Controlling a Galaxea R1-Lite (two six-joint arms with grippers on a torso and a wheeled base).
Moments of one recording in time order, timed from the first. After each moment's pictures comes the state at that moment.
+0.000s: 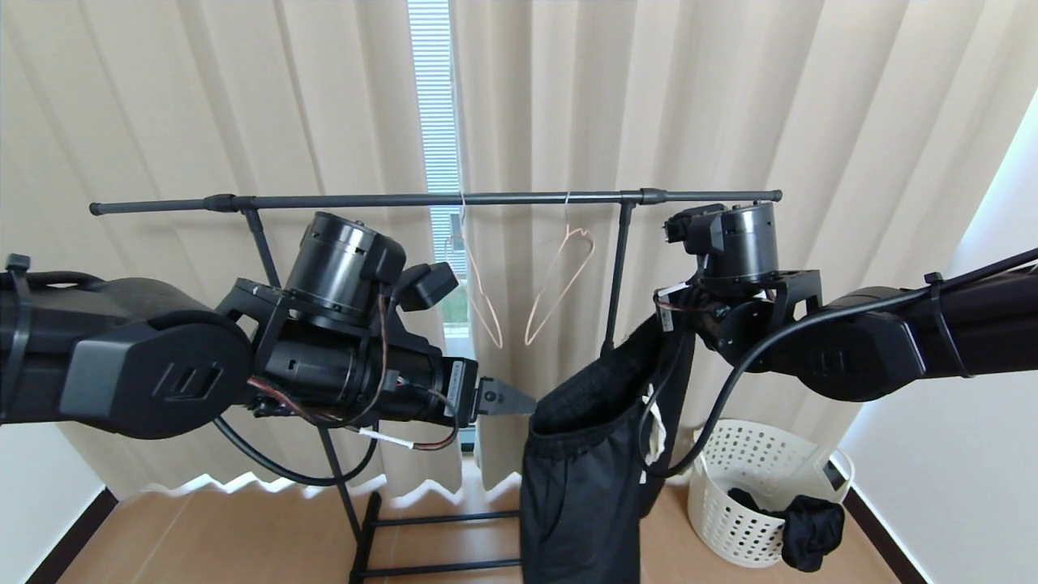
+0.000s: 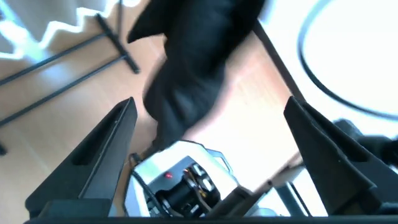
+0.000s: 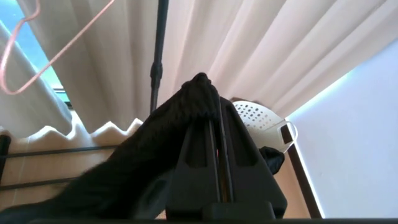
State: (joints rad) left arm -0.55 1.75 -1.11 0.07 -0.34 -0.25; right arm 0.51 1.96 -1.23 -0.28 -0.69 0.09
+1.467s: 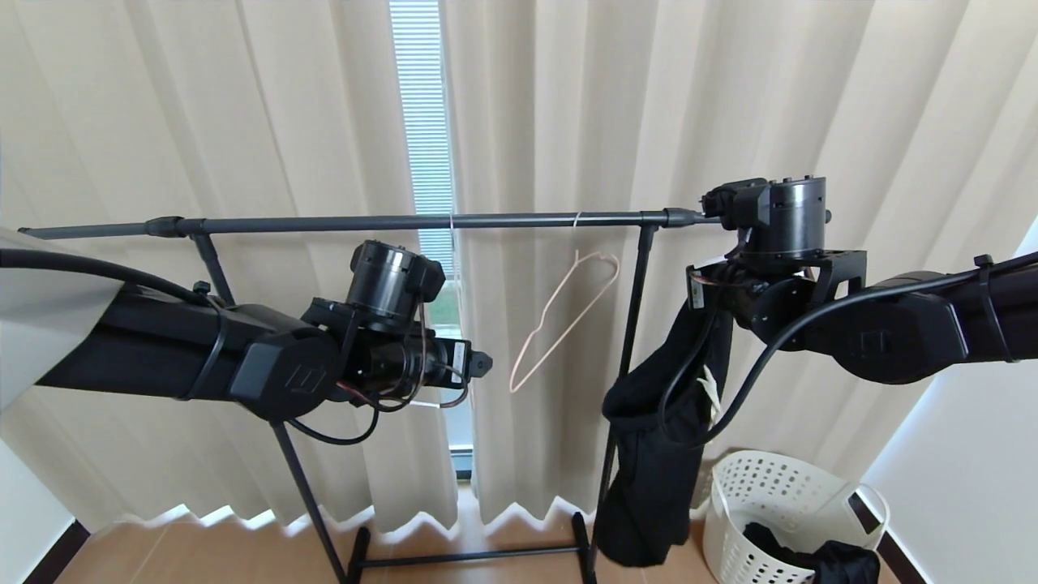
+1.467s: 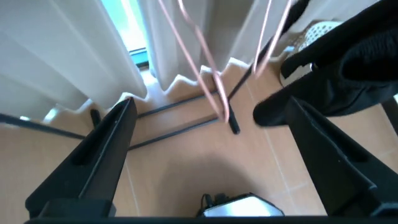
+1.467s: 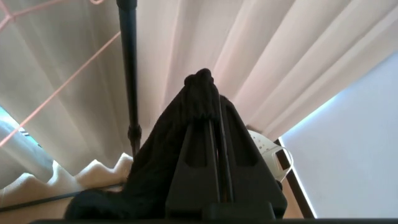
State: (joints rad) left arm -0.51 1.96 -1.17 -0.14 0.15 -0.20; right arm 0.44 1.92 -1.23 -0.31 -0.70 0.05
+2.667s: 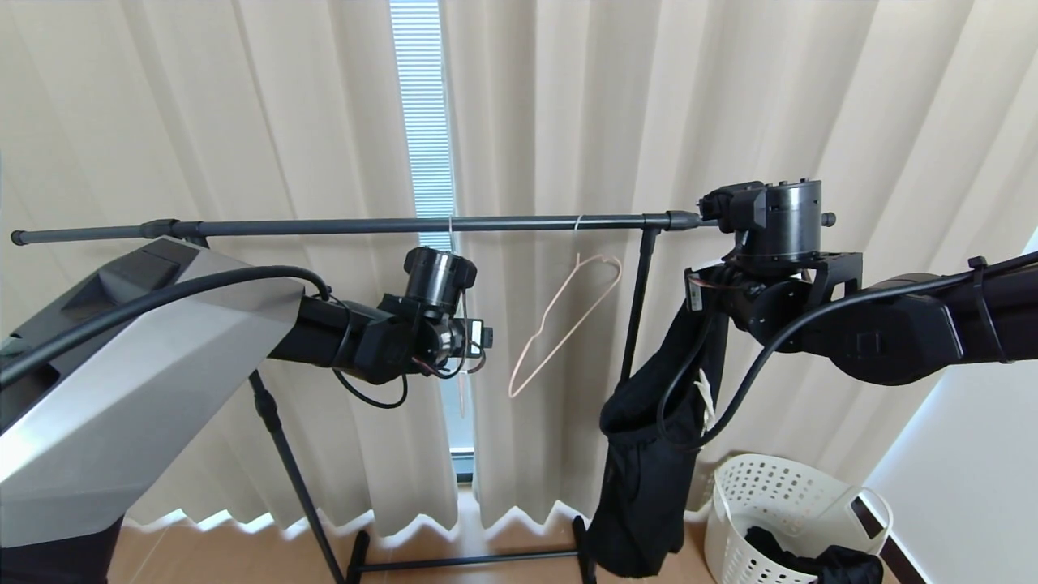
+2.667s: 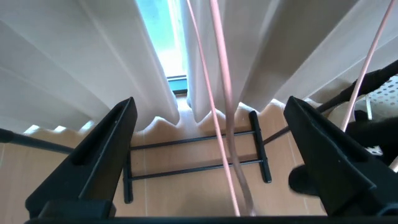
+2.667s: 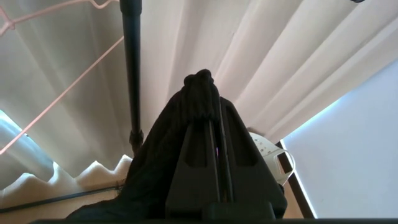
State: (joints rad) left arm -0.47 2.27 -1.51 -0.15 0.35 -0.18; right arm 0.44 1.92 -1.23 -0.31 -0.69 0.05
